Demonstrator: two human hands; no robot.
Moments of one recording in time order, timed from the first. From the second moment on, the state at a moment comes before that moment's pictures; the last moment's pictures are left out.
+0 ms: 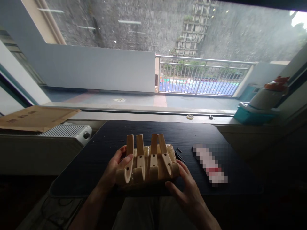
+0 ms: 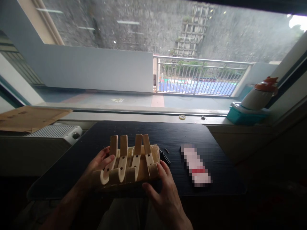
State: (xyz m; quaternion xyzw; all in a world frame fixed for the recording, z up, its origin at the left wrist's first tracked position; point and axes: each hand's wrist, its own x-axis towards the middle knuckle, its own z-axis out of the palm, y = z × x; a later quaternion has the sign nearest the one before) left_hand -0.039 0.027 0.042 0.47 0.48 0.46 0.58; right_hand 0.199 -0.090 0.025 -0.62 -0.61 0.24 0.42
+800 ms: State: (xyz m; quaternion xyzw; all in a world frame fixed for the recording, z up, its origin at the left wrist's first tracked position) left_hand -0.033 0.015 0.043 0.48 0.48 0.45 0.58; right_hand 0.202 -0.083 0.031 -0.64 -0.63 -0.01 0.44
